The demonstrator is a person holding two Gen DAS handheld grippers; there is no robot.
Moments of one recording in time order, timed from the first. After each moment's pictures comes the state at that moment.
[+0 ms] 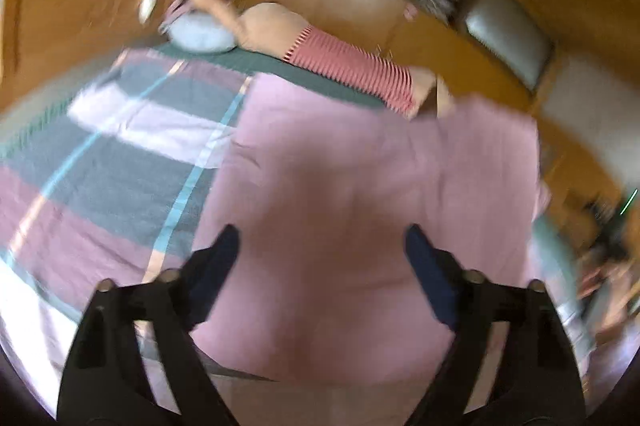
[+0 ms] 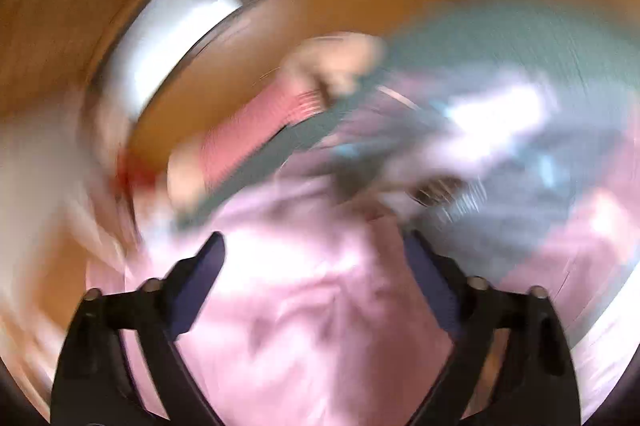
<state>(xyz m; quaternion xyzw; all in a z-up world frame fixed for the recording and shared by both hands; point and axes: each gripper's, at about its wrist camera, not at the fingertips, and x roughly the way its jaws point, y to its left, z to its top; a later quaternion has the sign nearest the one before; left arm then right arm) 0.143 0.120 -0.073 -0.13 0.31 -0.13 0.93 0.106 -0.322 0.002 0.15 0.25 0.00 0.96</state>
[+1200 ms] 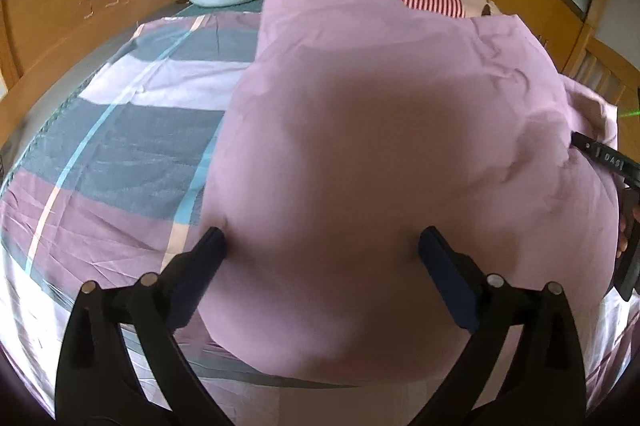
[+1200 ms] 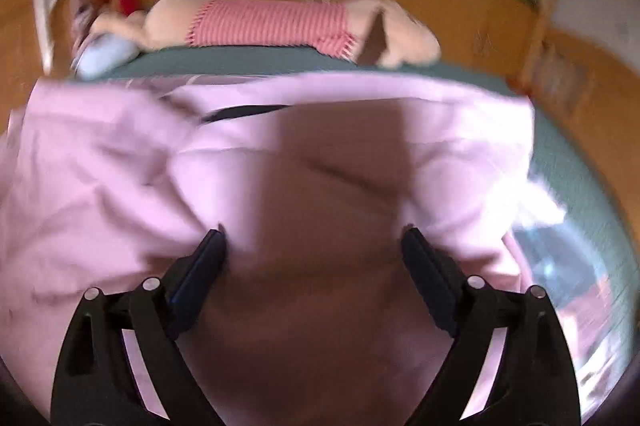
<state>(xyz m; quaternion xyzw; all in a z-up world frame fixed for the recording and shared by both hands) 0.192 0.125 -0.138 -0.06 0.41 -0.06 0.91 0.257 -0.277 -0.093 0.05 0.37 -0.08 0.92</state>
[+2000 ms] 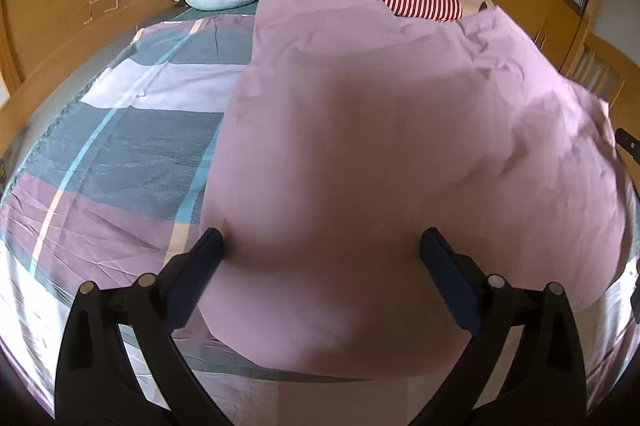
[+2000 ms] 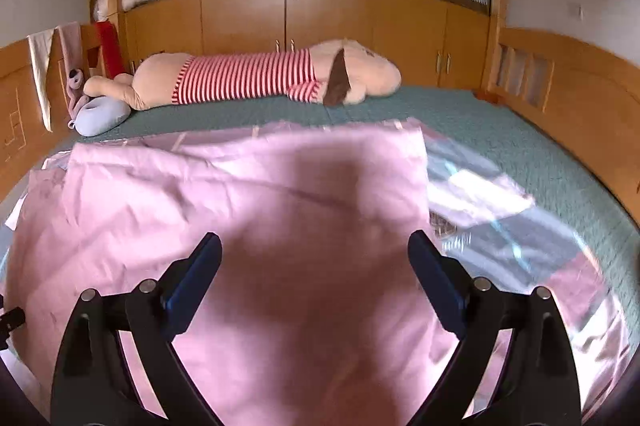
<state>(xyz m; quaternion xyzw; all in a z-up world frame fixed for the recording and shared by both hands) 0.181 0.112 -0.135 -0.04 0.40 -0.05 0.91 0.166 -0.271 -0.059 0.06 0.30 -0.13 0.94</state>
